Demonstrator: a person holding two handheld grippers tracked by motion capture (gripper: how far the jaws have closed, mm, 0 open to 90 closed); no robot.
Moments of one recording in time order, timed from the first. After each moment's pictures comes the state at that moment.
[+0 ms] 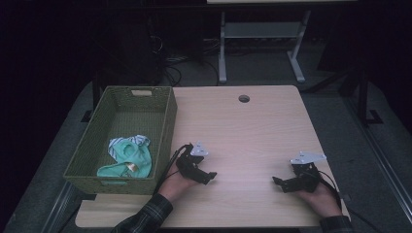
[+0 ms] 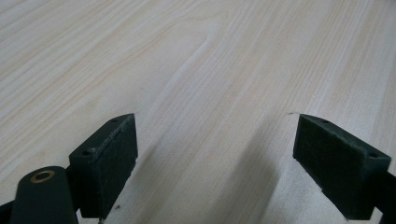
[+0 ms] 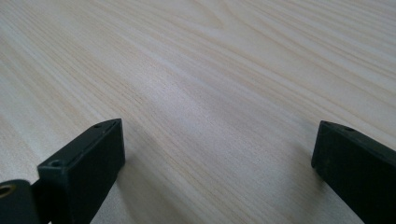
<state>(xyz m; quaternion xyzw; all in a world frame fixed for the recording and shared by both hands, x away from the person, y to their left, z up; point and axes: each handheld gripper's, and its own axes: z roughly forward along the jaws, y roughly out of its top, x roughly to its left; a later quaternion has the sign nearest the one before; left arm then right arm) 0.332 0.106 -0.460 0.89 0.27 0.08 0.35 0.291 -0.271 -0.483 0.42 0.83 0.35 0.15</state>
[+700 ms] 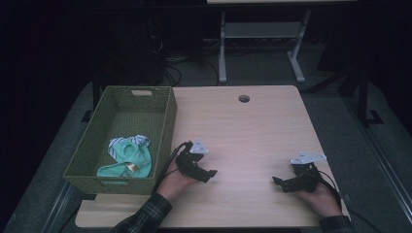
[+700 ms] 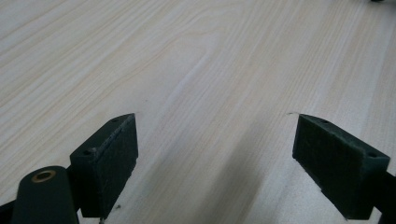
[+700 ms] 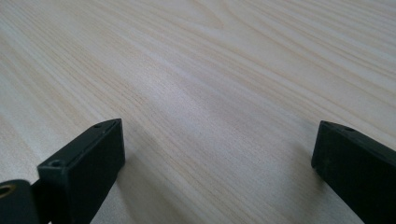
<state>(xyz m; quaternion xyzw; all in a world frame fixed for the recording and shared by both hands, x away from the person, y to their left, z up) 0.333 0.106 -0.448 0.89 0.26 0.09 0.35 0.291 -0.271 -0.483 0.42 0.83 0.35 0.15</state>
